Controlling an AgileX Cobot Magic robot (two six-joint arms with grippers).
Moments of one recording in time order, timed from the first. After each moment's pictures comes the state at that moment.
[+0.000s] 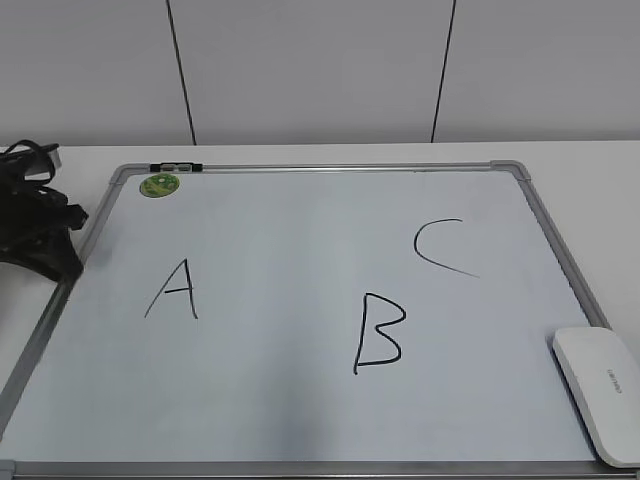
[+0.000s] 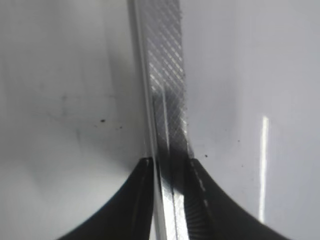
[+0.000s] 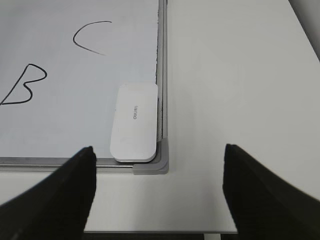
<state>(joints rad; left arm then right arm) 0.09 2.15 -1.45 -0.38 0.91 0.36 -0.01 -0.02 -0.49 0.00 1.14 -0.05</state>
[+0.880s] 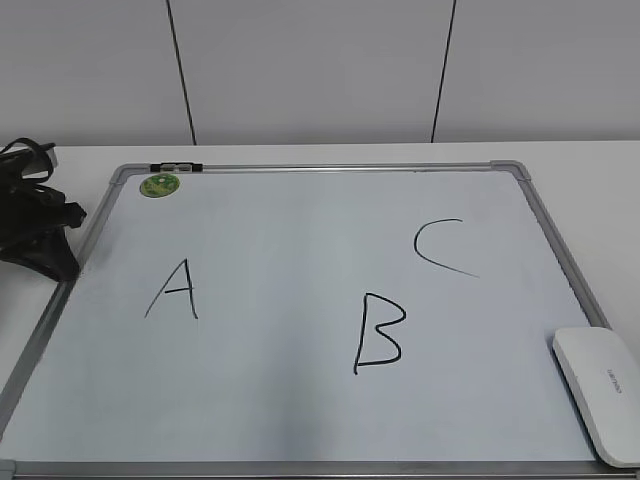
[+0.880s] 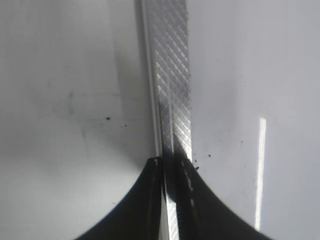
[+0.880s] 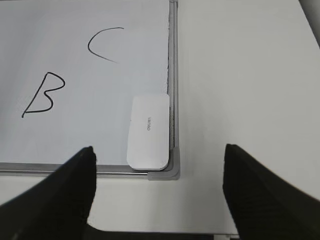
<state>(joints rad) 0.09 2.15 -1.46 -0.38 0.91 0.36 -0.01 0.16 -0.64 0.04 1.15 -0.05</state>
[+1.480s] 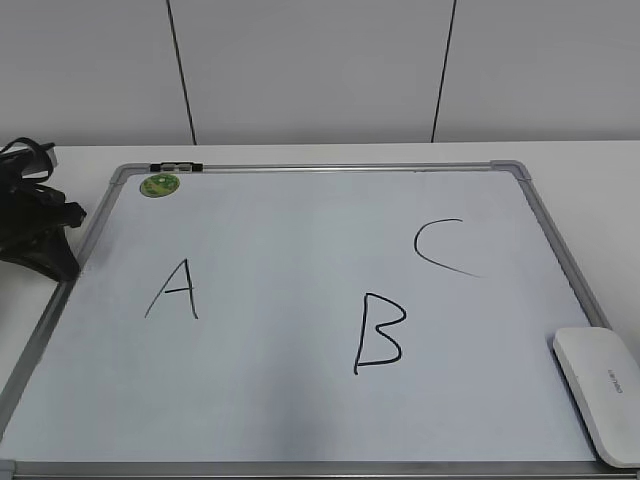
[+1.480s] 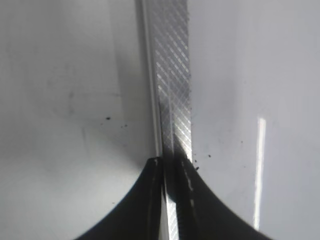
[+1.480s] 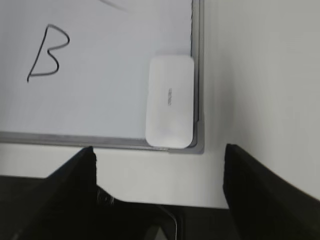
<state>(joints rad) 0.09 2.15 -1.46 -0.39 0.91 0.36 -0.01 0.69 -0.76 0.14 1.14 -0.08</state>
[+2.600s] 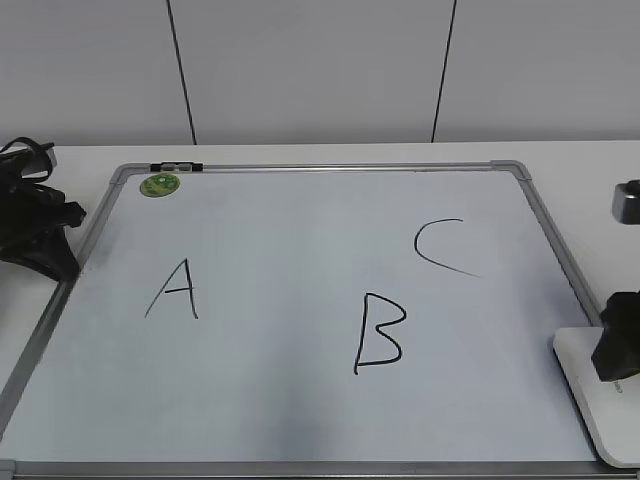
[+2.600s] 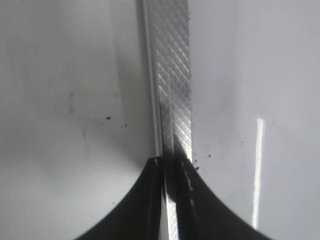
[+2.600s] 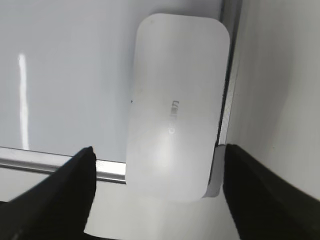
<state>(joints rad) 0.09 2.15 -1.46 -0.39 0.91 0.36 0.07 1.36 -0.76 0.11 0.85 -0.10</state>
